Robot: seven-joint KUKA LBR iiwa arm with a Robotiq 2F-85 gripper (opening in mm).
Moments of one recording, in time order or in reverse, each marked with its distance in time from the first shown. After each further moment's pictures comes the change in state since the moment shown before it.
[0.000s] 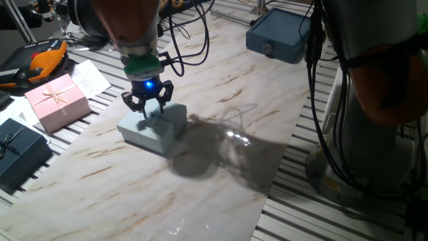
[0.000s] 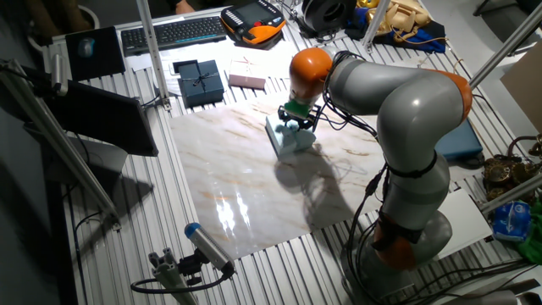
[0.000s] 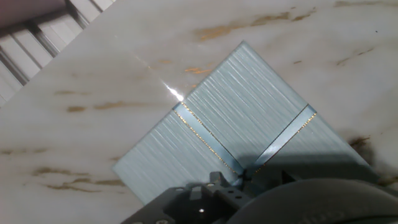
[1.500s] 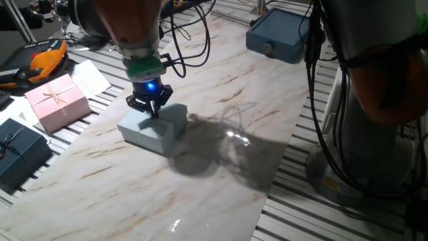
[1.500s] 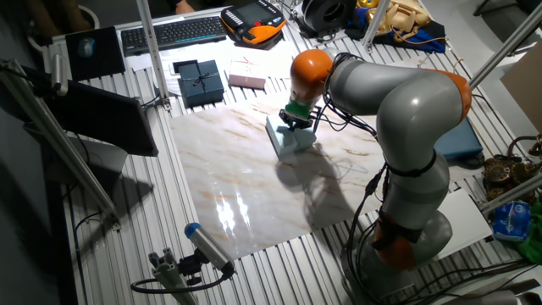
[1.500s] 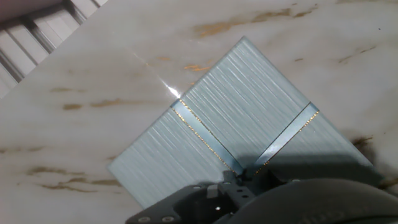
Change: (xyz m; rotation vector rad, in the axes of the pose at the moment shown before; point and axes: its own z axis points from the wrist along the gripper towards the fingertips) arm 0.001 -0.003 0.006 -0.002 0.007 -0.030
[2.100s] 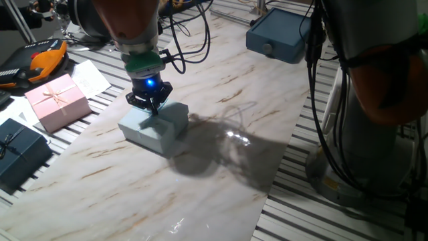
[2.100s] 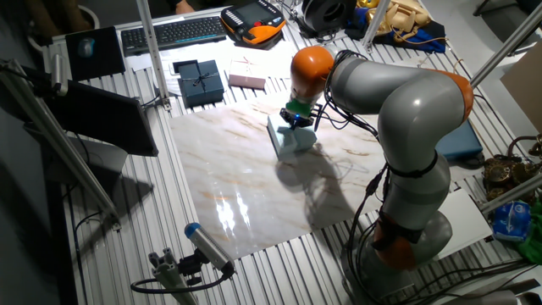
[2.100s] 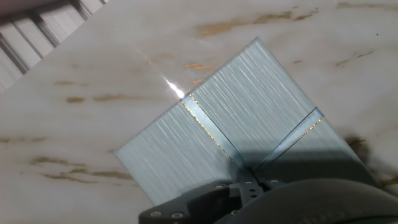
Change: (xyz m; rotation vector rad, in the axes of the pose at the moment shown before) arm 0.000 0.000 -0.010 0.008 0.007 -0.011
